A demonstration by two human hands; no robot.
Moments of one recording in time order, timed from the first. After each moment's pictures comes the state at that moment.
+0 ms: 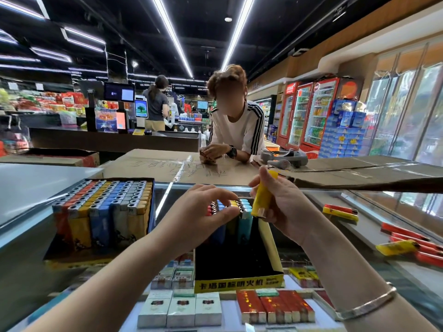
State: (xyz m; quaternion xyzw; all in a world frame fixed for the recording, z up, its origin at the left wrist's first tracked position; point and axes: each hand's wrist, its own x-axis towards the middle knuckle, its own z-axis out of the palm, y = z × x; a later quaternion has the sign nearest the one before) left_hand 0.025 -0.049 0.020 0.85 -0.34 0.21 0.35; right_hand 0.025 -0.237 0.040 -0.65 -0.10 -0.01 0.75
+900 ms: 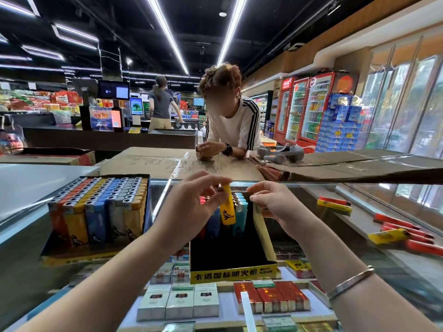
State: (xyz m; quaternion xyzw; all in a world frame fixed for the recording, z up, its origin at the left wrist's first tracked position) left_hand 0.018 -0.057 0.019 0.78 -0.33 0.30 0.43; right_hand 0.042 -0.250 0.024 -0.80 -0.01 -0.03 0.60
